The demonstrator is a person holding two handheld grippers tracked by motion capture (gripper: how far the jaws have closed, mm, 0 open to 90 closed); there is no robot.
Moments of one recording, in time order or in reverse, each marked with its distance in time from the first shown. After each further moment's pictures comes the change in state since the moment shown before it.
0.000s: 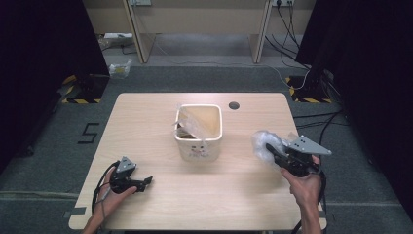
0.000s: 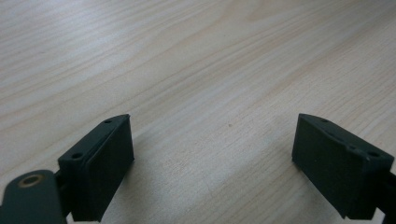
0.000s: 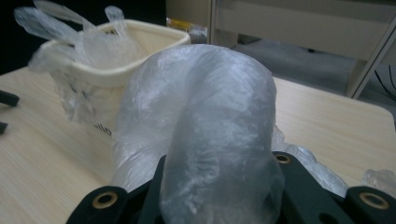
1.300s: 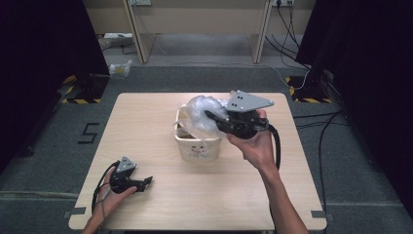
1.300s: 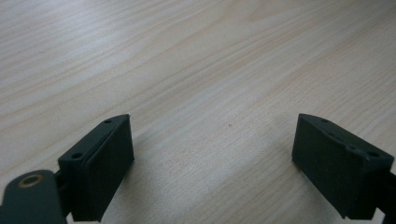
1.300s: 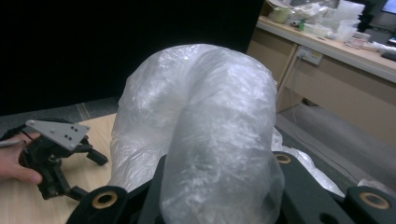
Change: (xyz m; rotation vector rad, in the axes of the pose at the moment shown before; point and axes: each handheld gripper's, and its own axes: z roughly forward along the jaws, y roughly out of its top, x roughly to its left) left arm 0.000 0.000 0.000 0.000 0.000 0.000; right arm 0.108 0.157 0.055 -0.094 0.277 -0.275
